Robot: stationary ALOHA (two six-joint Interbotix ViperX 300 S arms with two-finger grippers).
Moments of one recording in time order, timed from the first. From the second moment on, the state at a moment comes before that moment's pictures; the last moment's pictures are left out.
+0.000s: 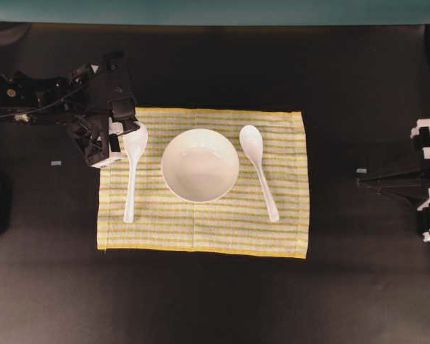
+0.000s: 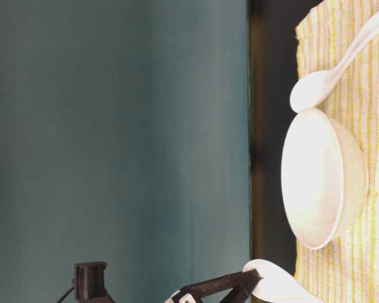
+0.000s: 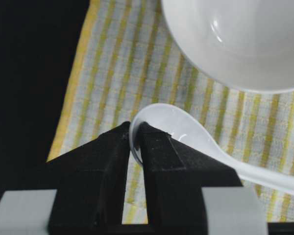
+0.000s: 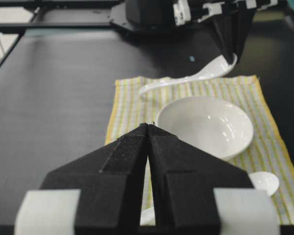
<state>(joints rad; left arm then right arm) 0.37 -0.20 0.83 0.04 0.25 0.13 0.07 -1.03 1.33 0.03 -0.23 0.01</state>
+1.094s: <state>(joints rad) 0.10 -0.57 1.00 0.04 0.09 -0.13 0.07 -1.03 1.36 0.03 -0.22 0.02</state>
